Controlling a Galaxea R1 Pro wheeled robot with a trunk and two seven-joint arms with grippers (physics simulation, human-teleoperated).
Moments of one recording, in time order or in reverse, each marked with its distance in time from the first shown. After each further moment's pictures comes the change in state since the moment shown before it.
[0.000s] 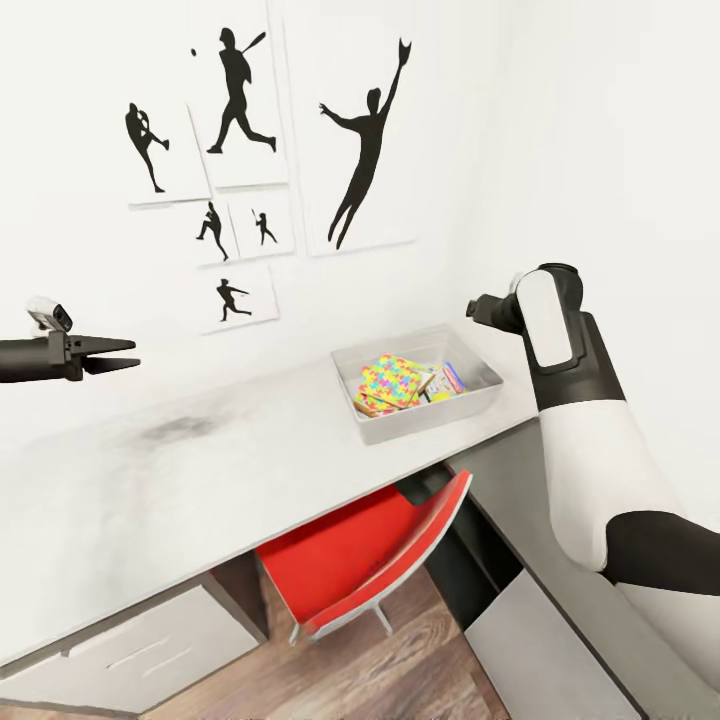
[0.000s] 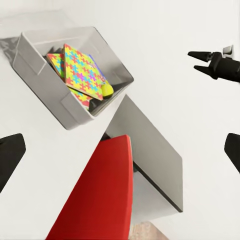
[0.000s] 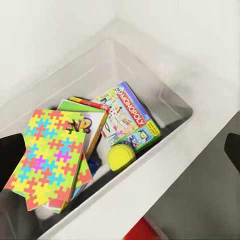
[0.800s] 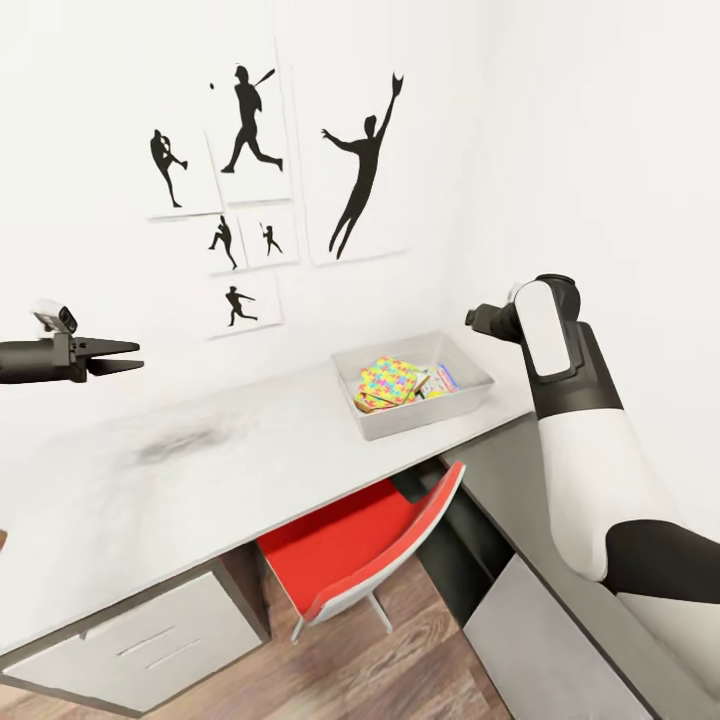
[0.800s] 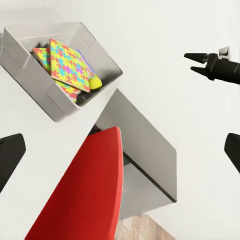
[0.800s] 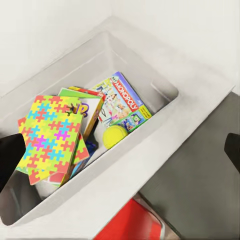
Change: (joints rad) left arm 0.001 -0.006 -0.011 -0.001 -0.001 0.000 0.000; right arm 0.031 -0.002 -0.002 -0.005 -0.002 -0.001 0.006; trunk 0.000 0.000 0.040
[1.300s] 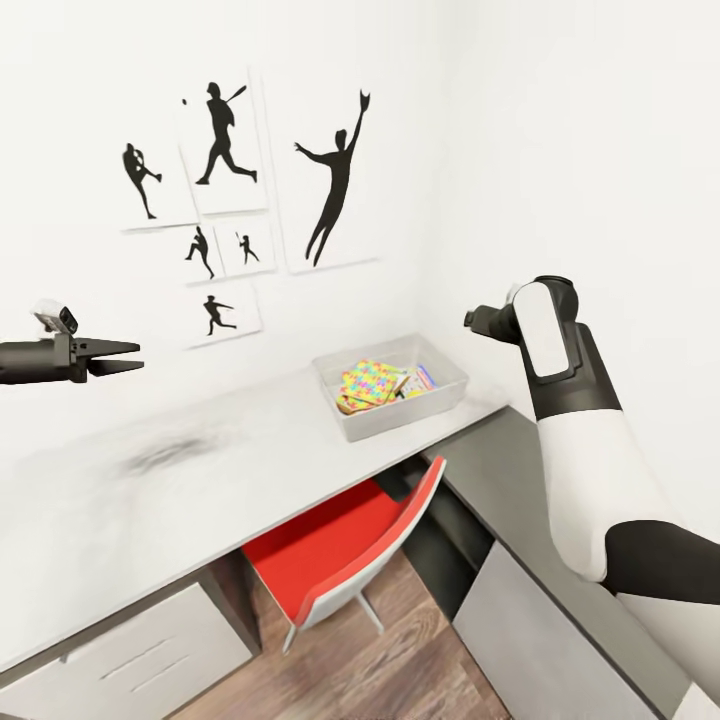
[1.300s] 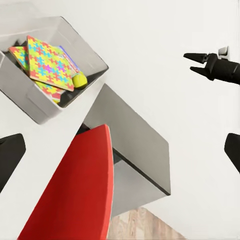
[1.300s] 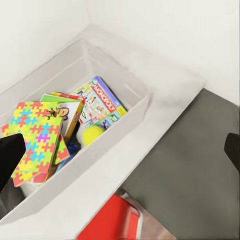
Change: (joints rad) left arm 0.001 0.000 -0.001 0.000 0.000 0.000 0.000; right arm 0.002 0.003 0.001 0.006 -0.002 -0.001 0.002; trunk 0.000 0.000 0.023
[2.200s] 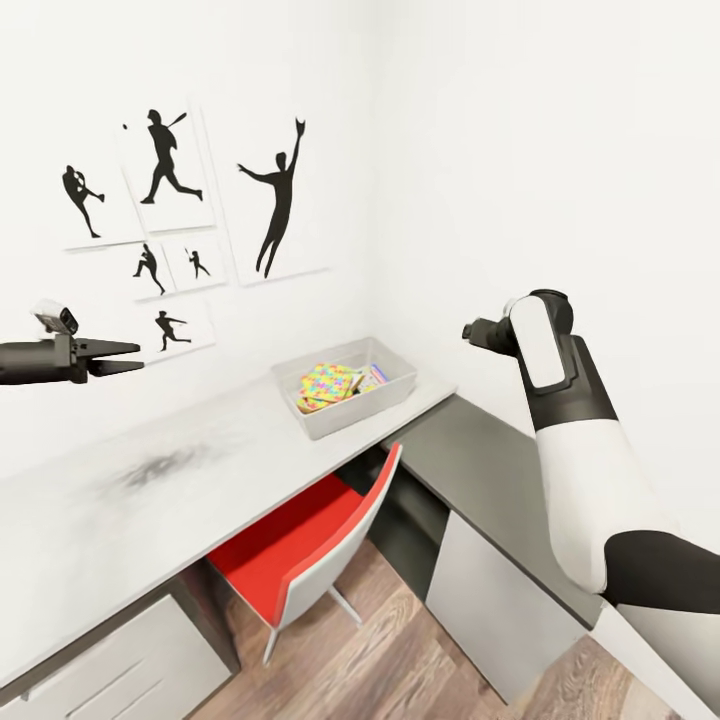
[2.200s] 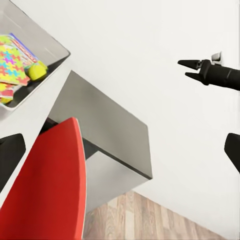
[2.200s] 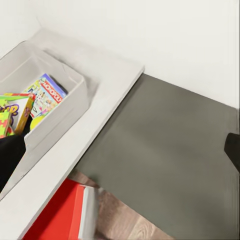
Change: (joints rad) left arm 0.002 -0.001 0.000 0.000 0.000 0.000 0.000; right arm 0.035 -0.001 -0.002 0.007 0.000 0.002 0.005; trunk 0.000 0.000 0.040
